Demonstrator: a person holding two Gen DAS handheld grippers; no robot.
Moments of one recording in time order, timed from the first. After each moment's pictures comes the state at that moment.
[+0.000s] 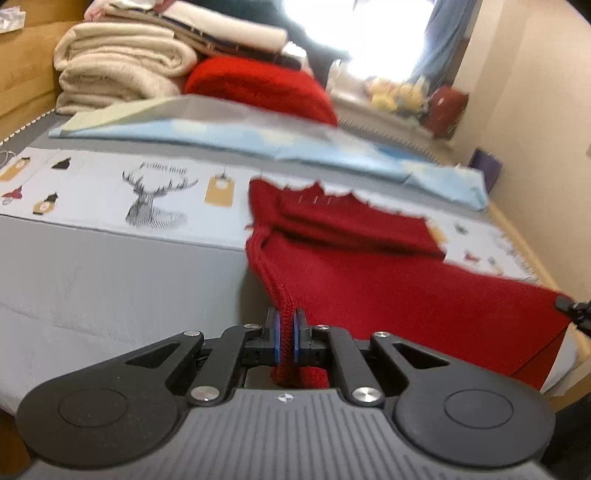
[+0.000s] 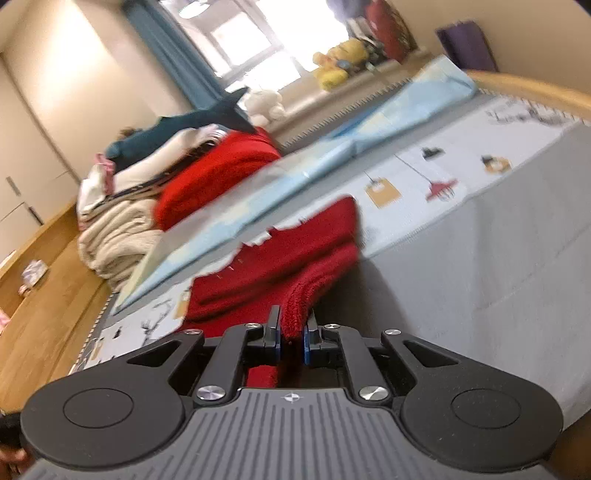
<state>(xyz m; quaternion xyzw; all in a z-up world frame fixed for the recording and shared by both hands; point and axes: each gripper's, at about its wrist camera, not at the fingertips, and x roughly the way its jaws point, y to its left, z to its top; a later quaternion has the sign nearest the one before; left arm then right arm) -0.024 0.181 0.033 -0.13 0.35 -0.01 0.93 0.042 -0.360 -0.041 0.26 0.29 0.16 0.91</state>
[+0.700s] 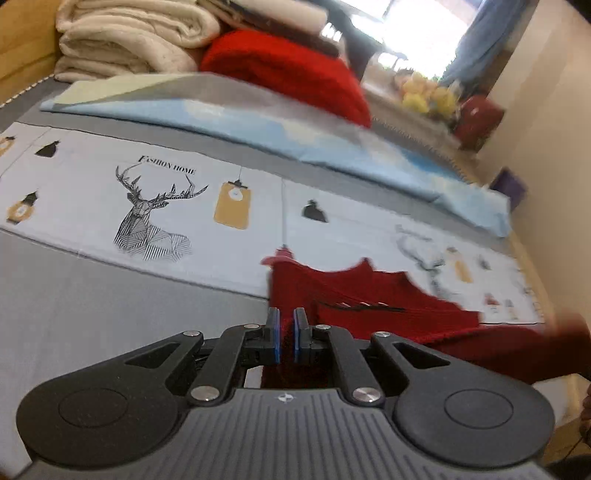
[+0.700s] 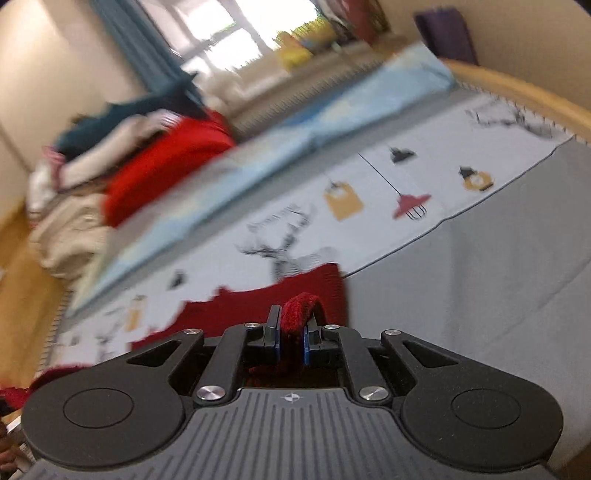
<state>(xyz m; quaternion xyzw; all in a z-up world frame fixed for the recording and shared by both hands) 0.143 0.247 0.024 -0.19 0.40 0.02 0.90 0.180 -0.376 -0.038 0.24 0.36 0.09 0.90</state>
